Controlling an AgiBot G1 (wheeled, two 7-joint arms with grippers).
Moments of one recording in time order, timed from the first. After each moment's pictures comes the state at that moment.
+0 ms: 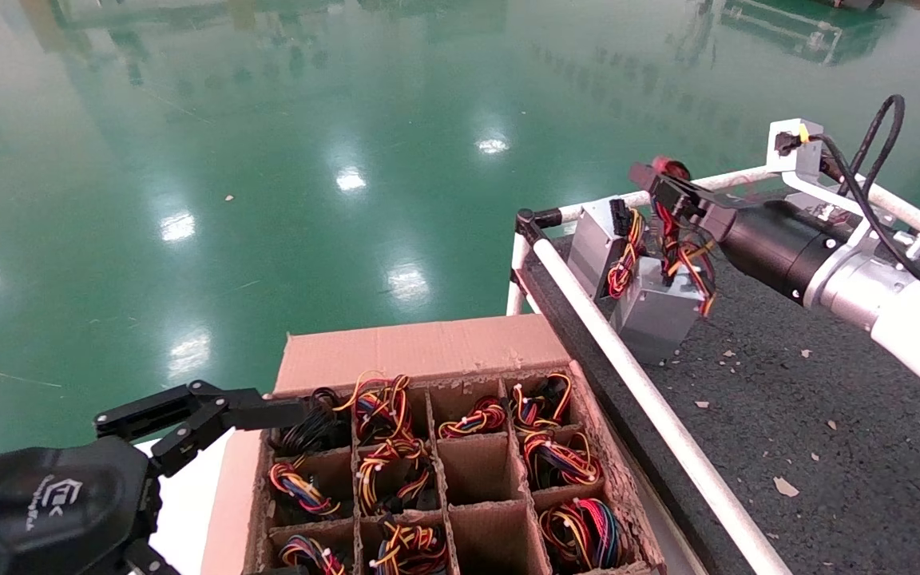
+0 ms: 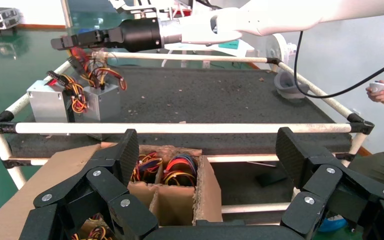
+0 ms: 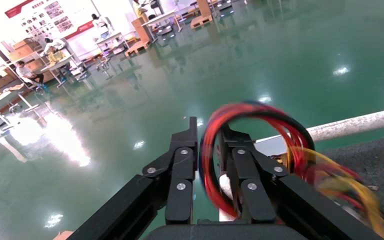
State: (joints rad) left arm -1.09 0.56 0.39 -1.23 0.63 1.43 -0.12; right arm 1.70 -1.09 -0.23 0.00 -1.04 -0.99 -0.01
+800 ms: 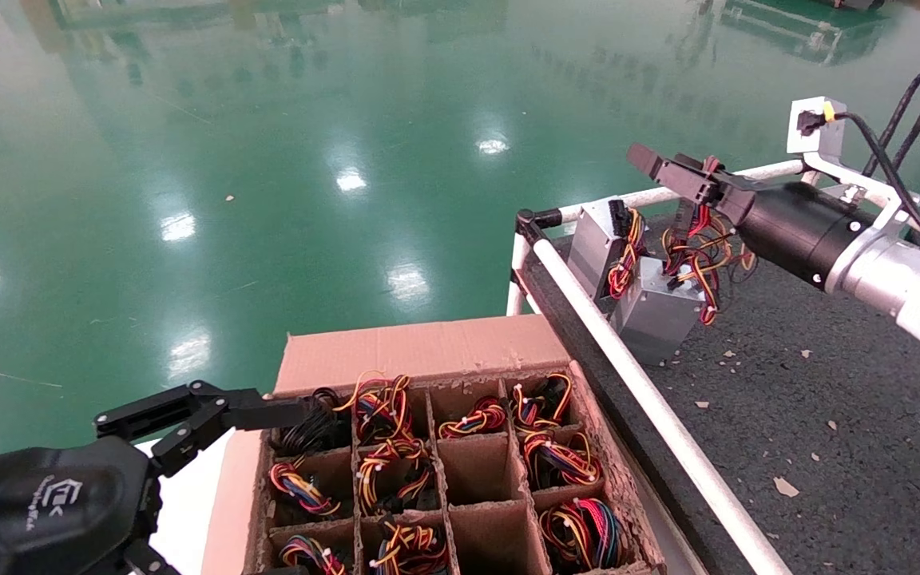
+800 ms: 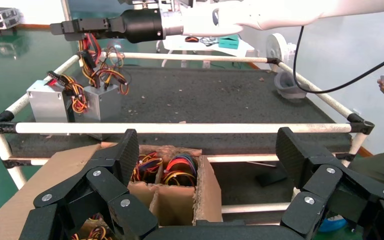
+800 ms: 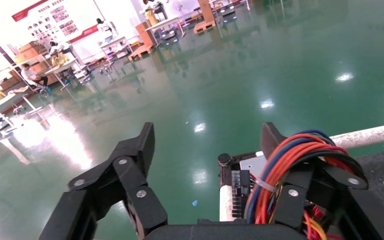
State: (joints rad) left arm -1.09 0.56 0.39 -1.23 0.63 1.43 -0.12; right arm 1.73 -1.06 -0.24 0.00 -1.06 -1.03 0.02
